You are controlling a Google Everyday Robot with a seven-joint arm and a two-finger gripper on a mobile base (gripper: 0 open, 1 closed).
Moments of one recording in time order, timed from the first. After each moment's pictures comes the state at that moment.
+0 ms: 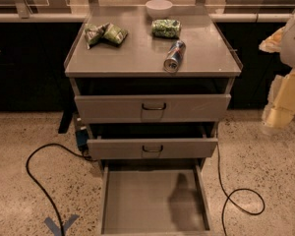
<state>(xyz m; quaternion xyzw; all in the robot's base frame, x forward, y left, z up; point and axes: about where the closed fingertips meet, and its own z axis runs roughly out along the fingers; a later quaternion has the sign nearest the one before) 0.438 -0.216 0.977 -0.60 0.78 -0.04 0.16</state>
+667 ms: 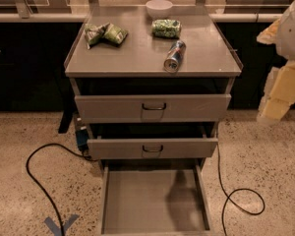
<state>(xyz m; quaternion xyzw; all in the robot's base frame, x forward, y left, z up) 0.451 -0.215 0.986 -0.61 0.78 -0.06 0.17</state>
